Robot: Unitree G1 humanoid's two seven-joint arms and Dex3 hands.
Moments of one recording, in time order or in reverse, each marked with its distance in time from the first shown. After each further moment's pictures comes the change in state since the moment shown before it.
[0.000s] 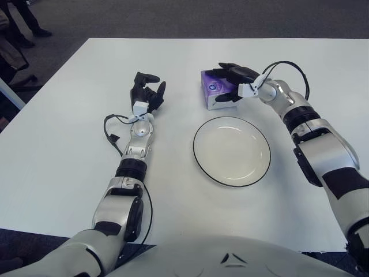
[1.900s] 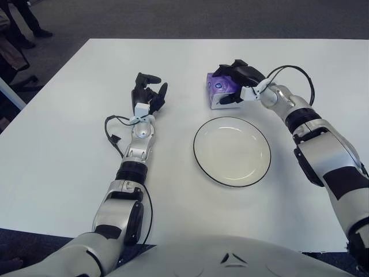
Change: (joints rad) left arm 0.024 -0.008 -0.015 -0.043 0.014 0.011 0.008; right arm 0.029 -0.035 0.099 0.100 -0.058 -0.074 -0.434
